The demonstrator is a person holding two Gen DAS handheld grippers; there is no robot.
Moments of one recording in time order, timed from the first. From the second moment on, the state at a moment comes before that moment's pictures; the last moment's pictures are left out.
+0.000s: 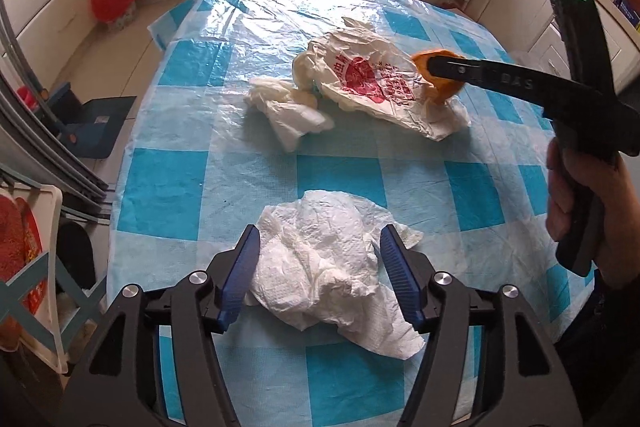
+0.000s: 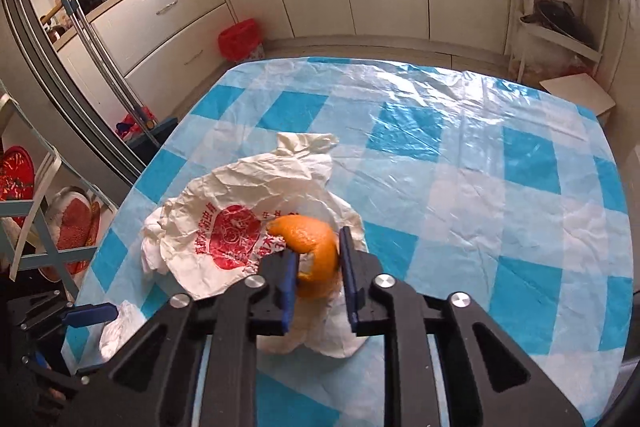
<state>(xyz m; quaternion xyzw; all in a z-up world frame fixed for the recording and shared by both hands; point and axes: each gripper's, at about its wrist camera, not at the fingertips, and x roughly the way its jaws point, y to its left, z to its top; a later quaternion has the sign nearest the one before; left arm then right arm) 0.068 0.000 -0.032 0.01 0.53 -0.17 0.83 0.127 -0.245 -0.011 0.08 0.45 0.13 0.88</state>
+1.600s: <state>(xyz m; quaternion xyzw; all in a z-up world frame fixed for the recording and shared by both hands) 0.046 0.004 0.005 0.00 0.42 -0.10 0.90 0.020 -0.298 -0.006 0.15 0.41 0.08 0.90</state>
